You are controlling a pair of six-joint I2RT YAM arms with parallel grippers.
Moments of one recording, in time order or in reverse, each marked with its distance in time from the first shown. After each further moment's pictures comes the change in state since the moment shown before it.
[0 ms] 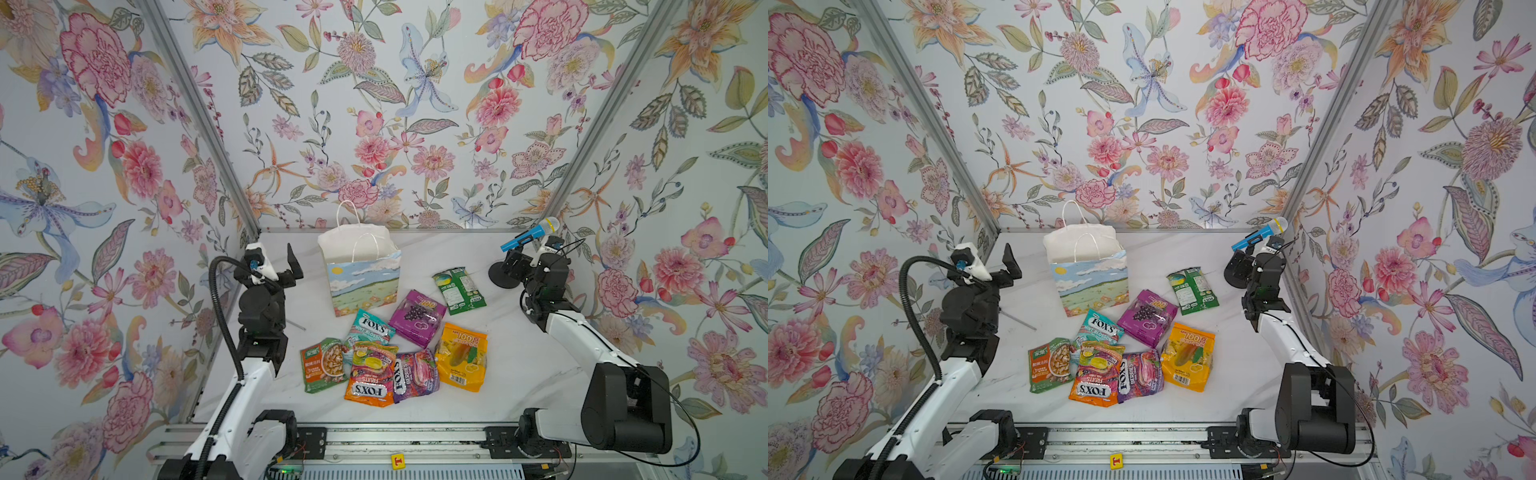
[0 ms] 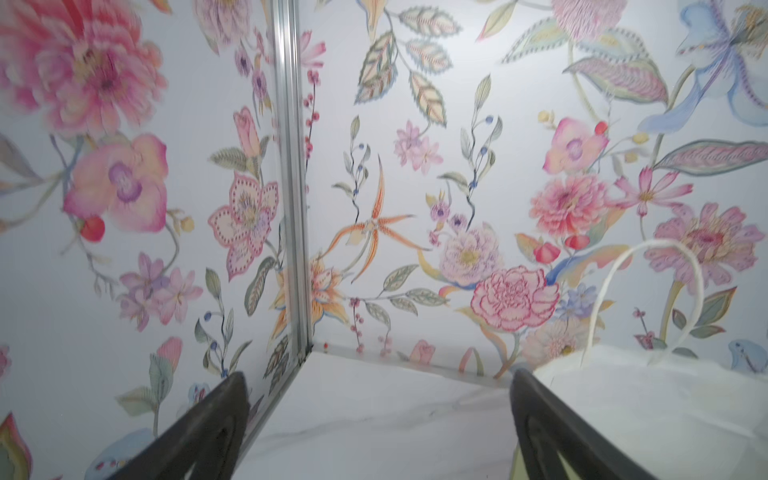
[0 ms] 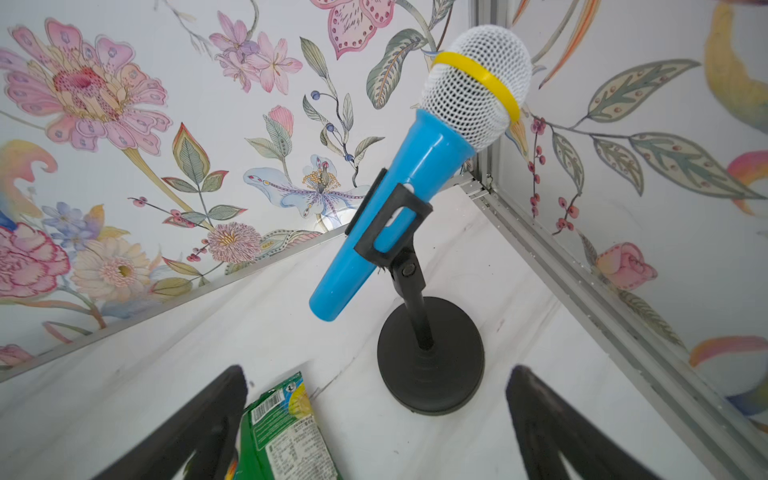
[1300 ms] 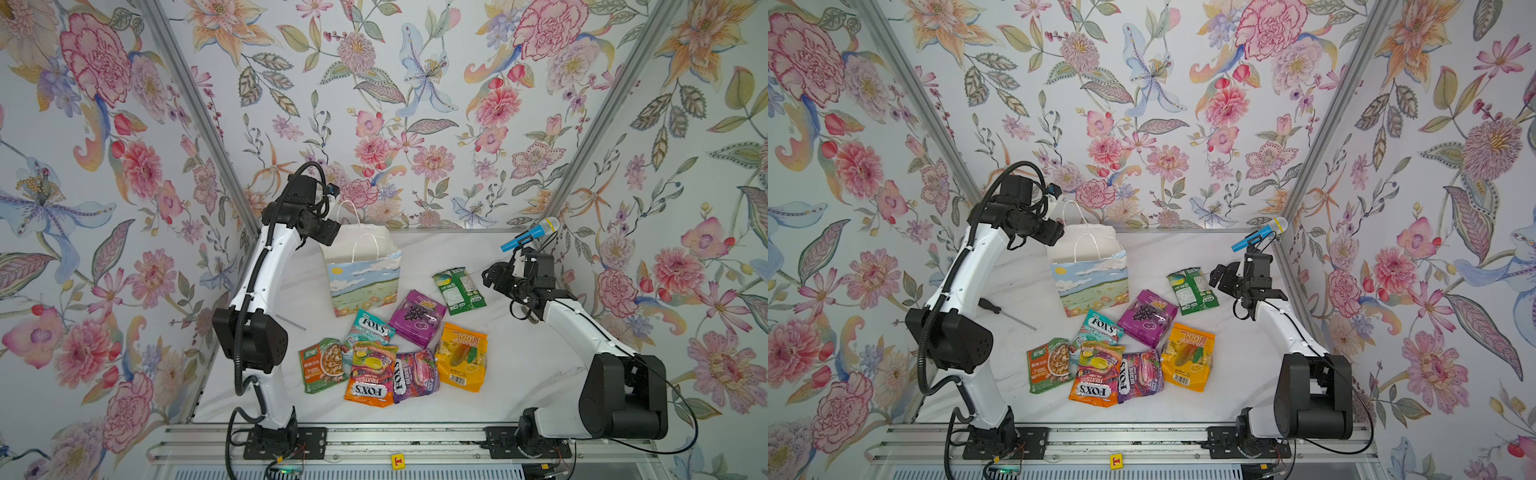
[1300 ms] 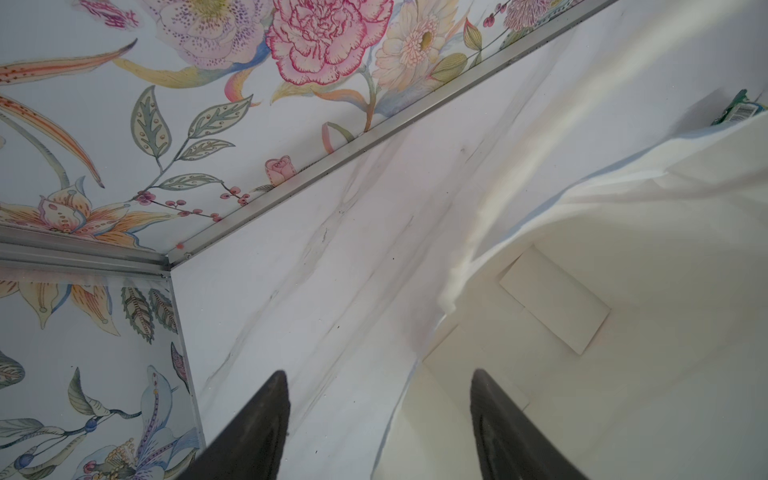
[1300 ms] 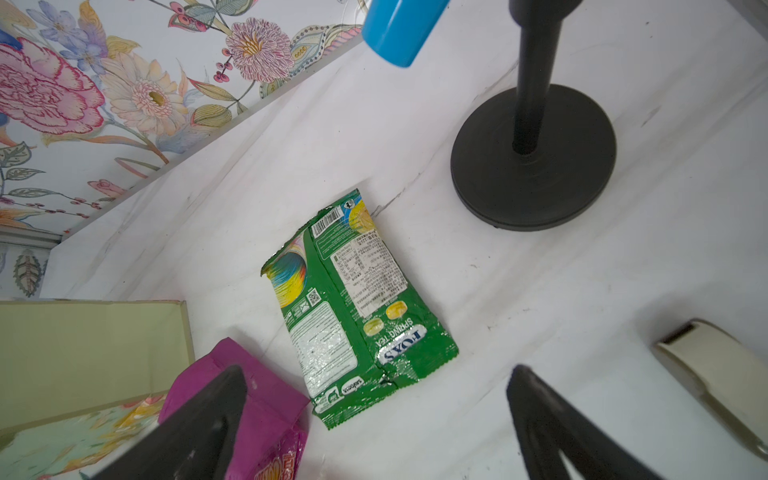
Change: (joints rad) left arm -0.118 0.965 1.400 -1.447 0.290 0.375; right arm 0.051 0.068 0.124 -0.443 -0.265 0.075
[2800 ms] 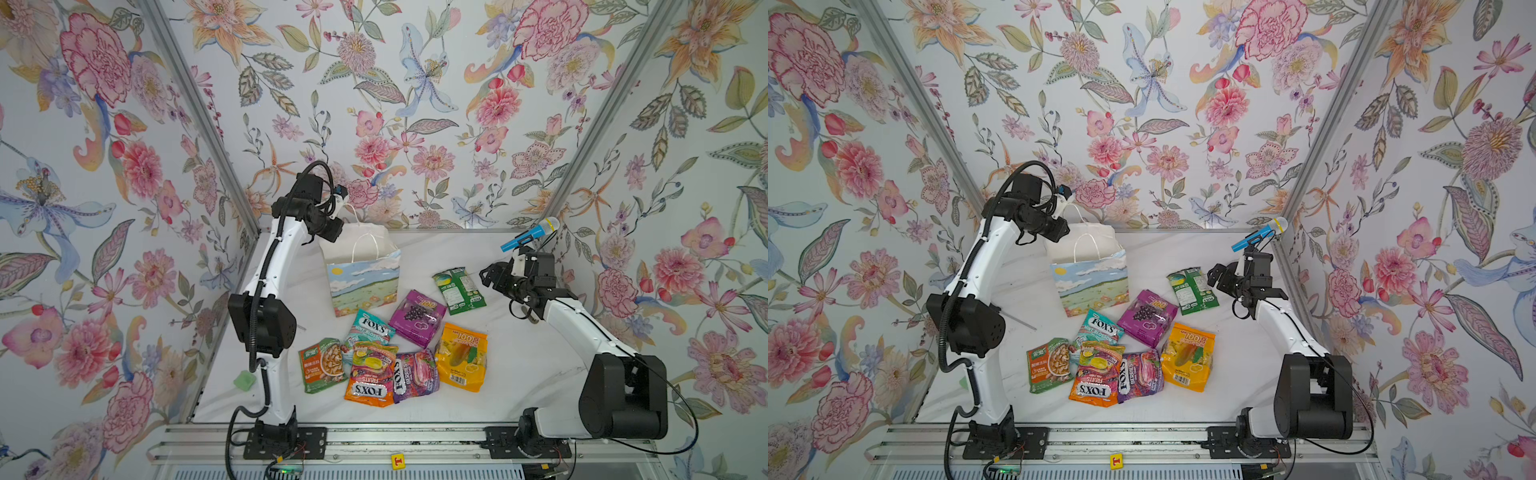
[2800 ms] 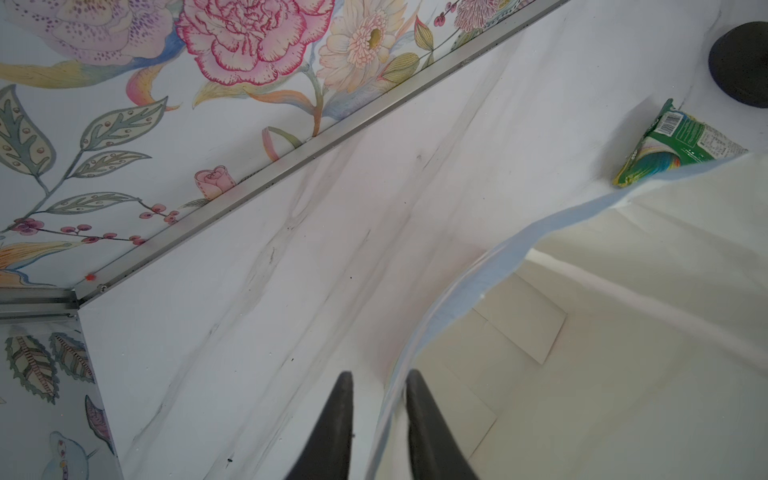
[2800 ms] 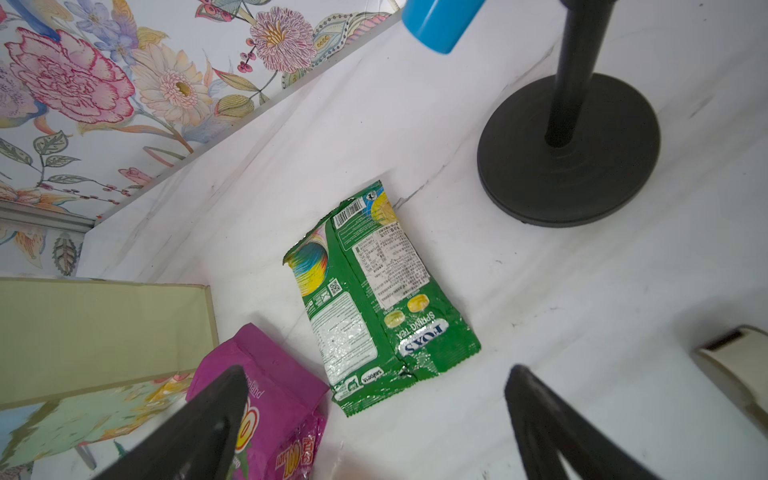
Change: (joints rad) left arm -0.001 0.142 0.135 -0.058 0.134 -0.006; right arm -0.001 0.000 0.006 -0.007 -0.059 0.001
